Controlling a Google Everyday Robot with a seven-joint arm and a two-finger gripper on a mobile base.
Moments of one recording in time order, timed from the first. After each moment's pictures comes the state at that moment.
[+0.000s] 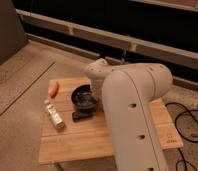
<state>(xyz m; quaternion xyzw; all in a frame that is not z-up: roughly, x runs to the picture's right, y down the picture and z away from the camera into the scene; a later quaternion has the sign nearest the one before) 0.029 0.061 0.934 -0.17 0.31 0.75 0.56</state>
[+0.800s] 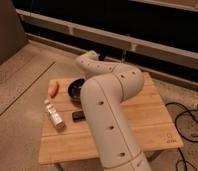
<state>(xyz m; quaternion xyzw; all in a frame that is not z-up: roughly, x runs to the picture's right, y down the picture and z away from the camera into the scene) -0.035 0.010 0.981 -0.18 0.31 0.69 0.63</state>
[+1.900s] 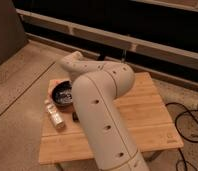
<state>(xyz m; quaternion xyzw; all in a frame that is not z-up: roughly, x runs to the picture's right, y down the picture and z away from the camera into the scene) -0.070 0.043 0.940 -0.21 0.29 0.68 0.64</state>
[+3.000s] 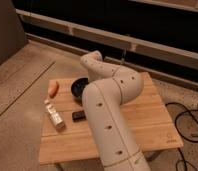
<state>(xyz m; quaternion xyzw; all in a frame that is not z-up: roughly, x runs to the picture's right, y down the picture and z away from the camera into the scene) -0.016 0.008 1.000 -0.19 0.32 0.70 0.61</state>
